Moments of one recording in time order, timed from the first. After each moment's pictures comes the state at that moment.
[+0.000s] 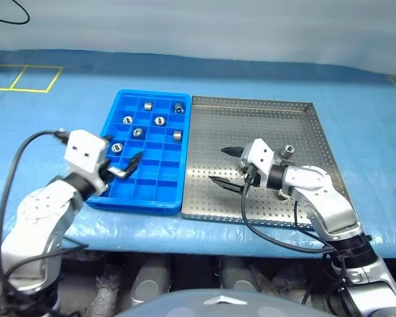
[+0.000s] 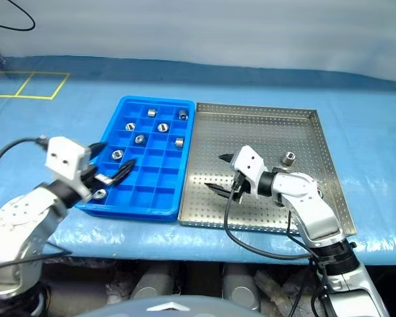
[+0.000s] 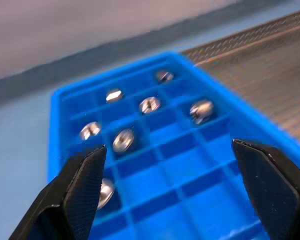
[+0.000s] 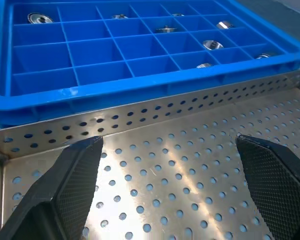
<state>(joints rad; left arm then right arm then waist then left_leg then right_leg) -0.17 0.44 0.12 -0.67 -0.32 0.79 -0.51 -0.18 -0.59 0.13 -0.31 0.25 0.39 0.80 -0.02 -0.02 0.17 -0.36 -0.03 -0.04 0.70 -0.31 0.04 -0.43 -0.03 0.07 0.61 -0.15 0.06</state>
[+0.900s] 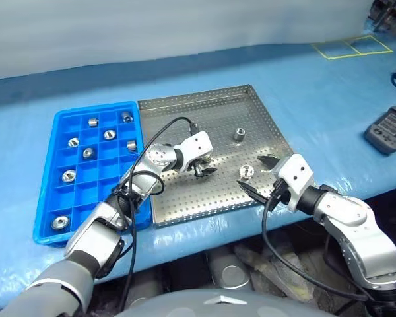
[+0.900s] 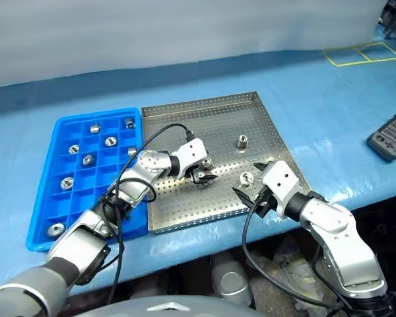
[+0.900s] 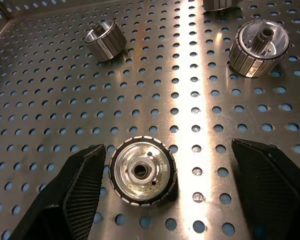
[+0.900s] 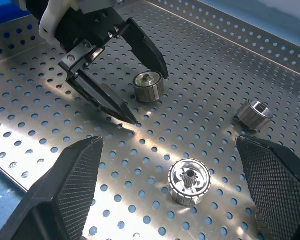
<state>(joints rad) -0.68 0.26 -0.47 0.39 0.07 0.32 -0.76 0.10 -0.62 -0.05 -0.59 0.26 0.51 0.63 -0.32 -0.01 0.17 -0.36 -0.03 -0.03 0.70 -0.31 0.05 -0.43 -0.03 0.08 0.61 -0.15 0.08</state>
